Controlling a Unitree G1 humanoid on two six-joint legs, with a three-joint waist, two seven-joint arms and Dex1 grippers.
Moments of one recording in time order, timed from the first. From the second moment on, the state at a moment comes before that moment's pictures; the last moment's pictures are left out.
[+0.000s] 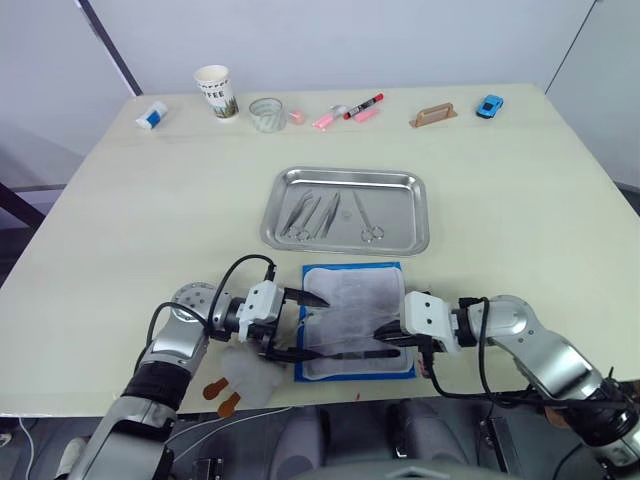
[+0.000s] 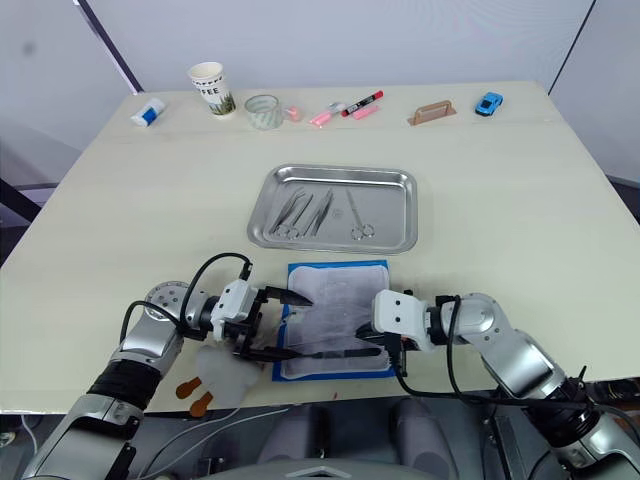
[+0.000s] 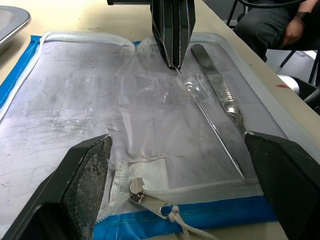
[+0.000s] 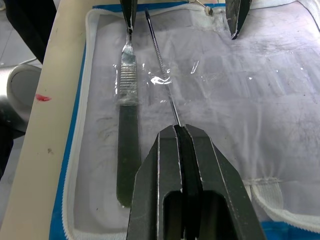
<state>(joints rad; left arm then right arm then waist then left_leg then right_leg) -0.30 0.62 -0.20 0.38 -0.32 -0.28 -1.55 -0.25 -0.64 0.46 -0.35 0.12 0.36 1.00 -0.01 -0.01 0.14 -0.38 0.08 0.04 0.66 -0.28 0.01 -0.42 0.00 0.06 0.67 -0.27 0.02</state>
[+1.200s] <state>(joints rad) -0.31 0.62 -0.20 0.38 -0.32 -0.28 -1.55 -0.17 -0.86 0.29 -0.53 0.14 0.45 1.04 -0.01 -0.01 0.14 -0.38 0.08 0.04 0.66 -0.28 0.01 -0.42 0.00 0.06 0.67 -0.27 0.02</state>
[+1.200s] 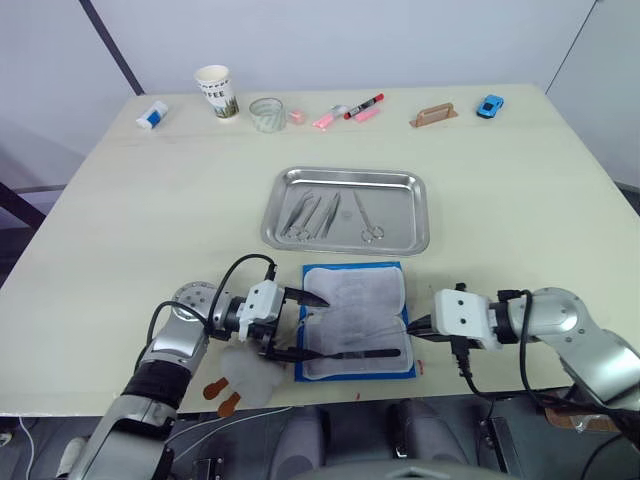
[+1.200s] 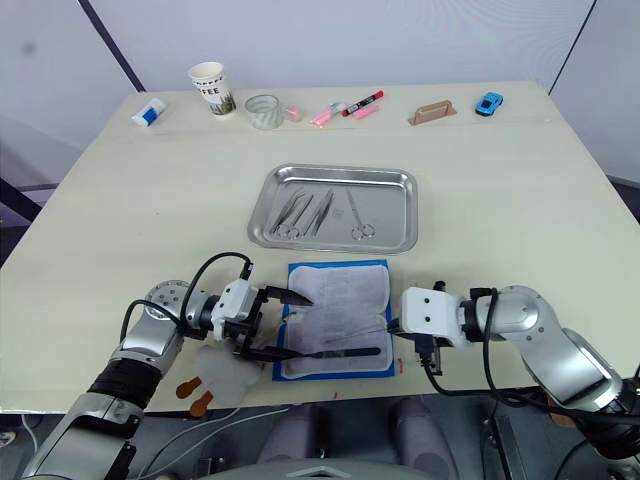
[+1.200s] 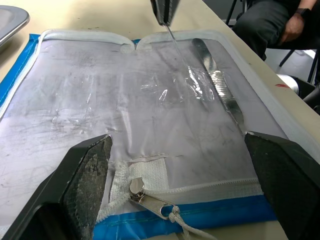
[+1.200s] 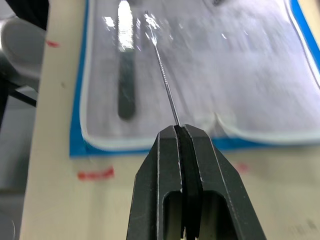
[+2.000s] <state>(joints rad) -0.32 0.62 -0.21 0.40 -0.32 -0.29 -1.56 -0.06 -0.90 -0.01 -0.39 0.33 0.33 1.08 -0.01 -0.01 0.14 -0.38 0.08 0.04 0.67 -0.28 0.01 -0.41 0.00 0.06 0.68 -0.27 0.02</state>
